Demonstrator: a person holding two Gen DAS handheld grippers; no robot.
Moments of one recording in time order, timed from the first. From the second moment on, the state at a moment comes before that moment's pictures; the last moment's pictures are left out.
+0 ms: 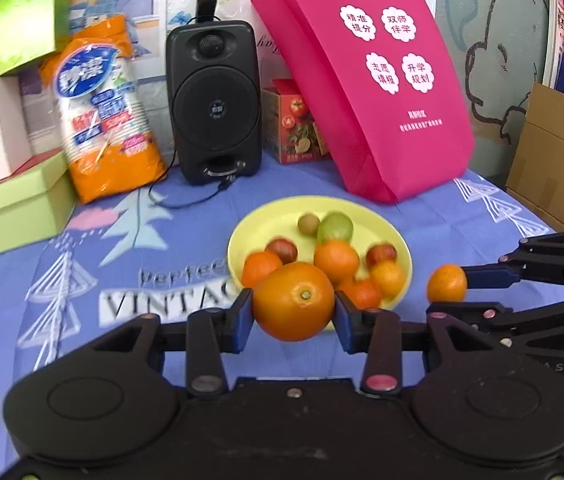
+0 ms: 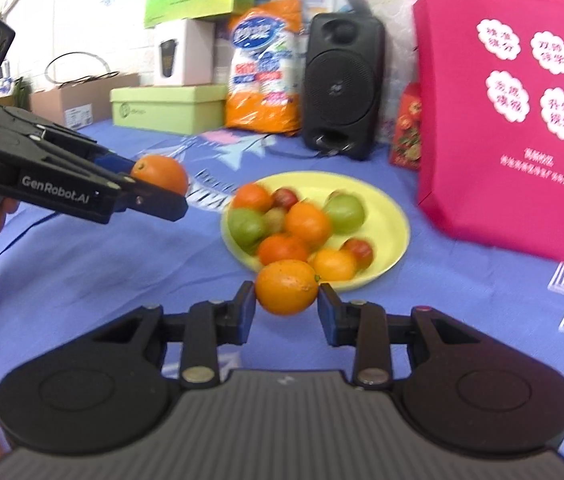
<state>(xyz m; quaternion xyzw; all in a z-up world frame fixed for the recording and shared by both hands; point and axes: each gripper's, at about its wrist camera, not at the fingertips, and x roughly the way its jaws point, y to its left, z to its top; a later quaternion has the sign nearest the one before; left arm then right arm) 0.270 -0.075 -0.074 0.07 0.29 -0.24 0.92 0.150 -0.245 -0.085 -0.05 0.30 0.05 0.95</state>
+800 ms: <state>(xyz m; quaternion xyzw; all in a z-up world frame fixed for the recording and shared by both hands) 0.428 -0.135 -0.110 0.09 0.34 -0.21 0.91 0.266 -0.289 -0.104 -0.06 0.33 0.00 0.94</state>
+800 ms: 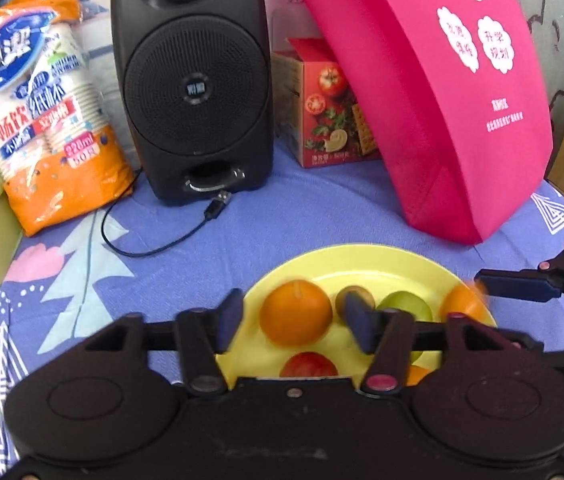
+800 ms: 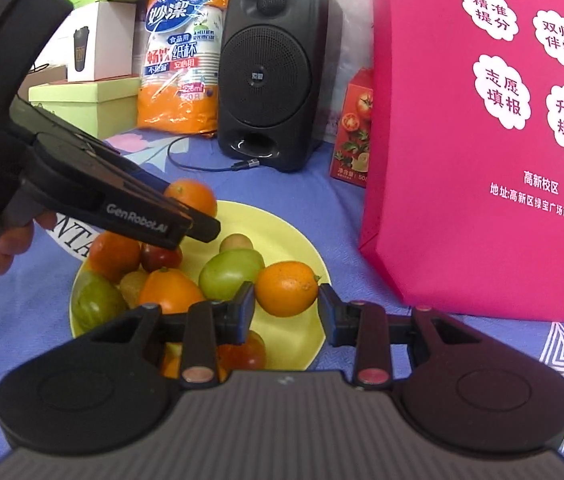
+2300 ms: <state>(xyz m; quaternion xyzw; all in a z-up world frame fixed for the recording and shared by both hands) 0.102 -0.013 -0.054 -0.01 0.26 -0.08 0.96 0.059 -0.175 -0.040 0.04 0.30 -0.14 0.94</state>
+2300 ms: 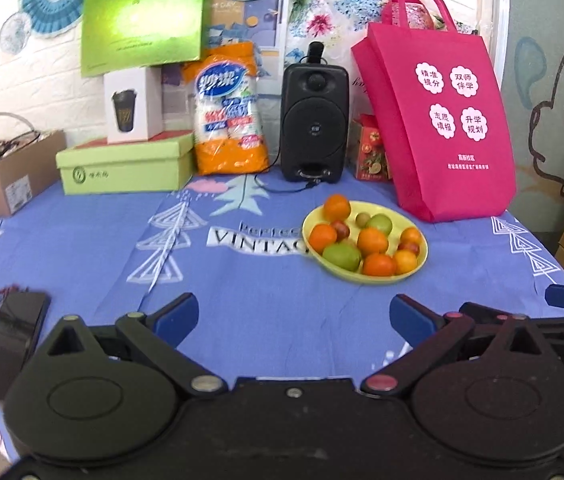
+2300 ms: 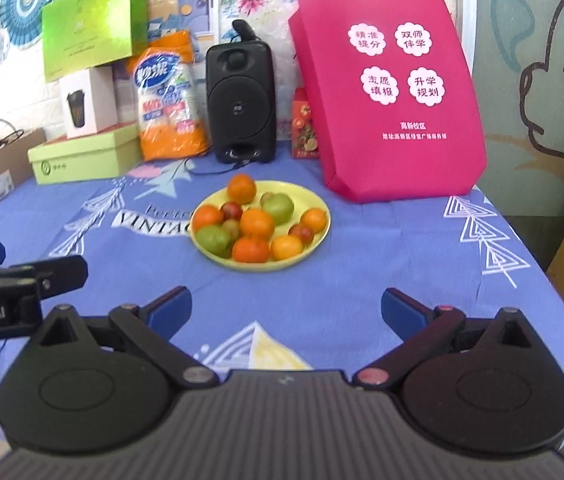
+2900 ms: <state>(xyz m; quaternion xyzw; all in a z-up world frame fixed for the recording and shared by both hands) 0.074 0.022 -0.043 -0.02 0.25 -0.02 0.97 0.033 -0.176 -0.036 -0.01 0.28 -0.19 0.94</state>
